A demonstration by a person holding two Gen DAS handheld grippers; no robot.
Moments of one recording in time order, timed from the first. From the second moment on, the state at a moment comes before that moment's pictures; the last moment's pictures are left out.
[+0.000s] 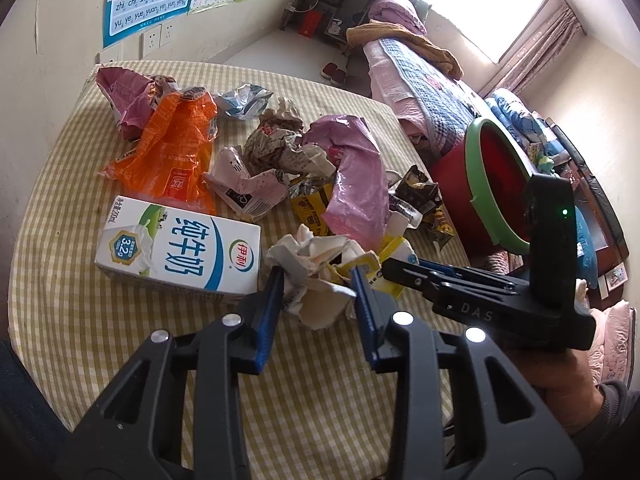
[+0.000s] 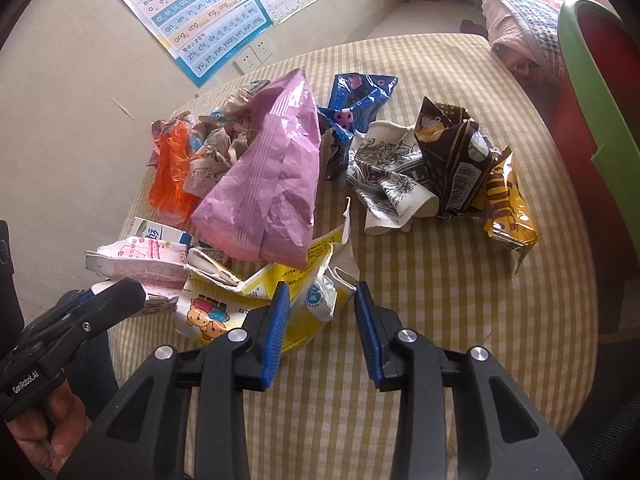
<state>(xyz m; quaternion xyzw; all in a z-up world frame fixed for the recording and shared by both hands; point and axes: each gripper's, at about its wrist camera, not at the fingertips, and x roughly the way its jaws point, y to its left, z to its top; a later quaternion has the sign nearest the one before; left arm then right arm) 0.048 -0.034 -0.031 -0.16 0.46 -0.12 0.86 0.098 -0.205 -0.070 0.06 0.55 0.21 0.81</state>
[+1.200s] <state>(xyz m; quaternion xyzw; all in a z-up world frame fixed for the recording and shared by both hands) 0.049 -0.055 0.039 -0.13 0.40 -0.13 0.90 0.076 -0.245 0.010 0.04 0.43 0.17 0.89</state>
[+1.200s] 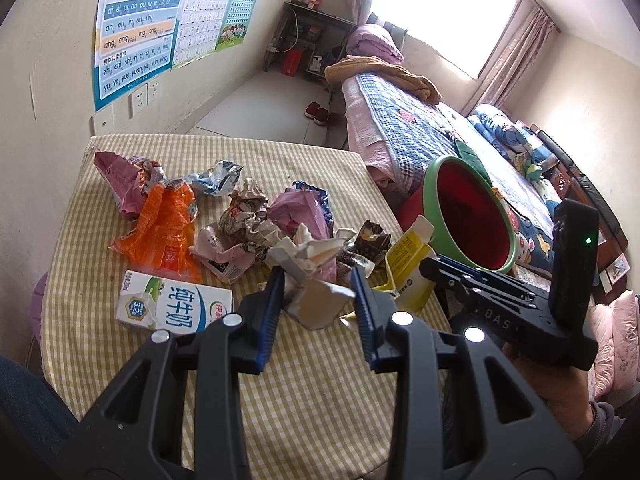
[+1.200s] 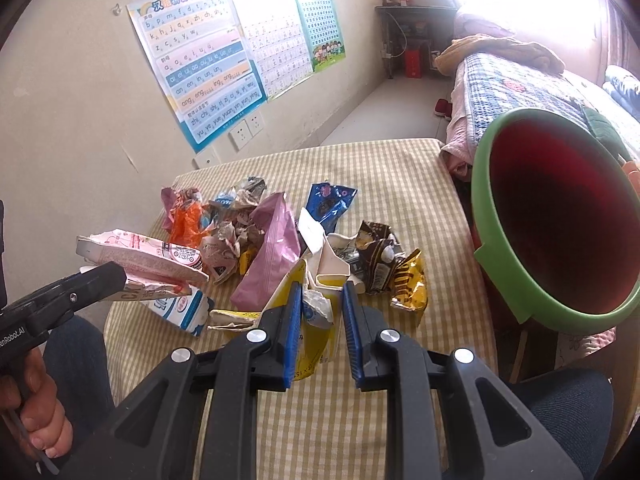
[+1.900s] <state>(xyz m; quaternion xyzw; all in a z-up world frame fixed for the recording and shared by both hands) 0.137 -0.209 0.071 -0.08 0.38 -0.25 0.89 0.102 -0.405 0.048 0.12 0.34 0.02 0.93</state>
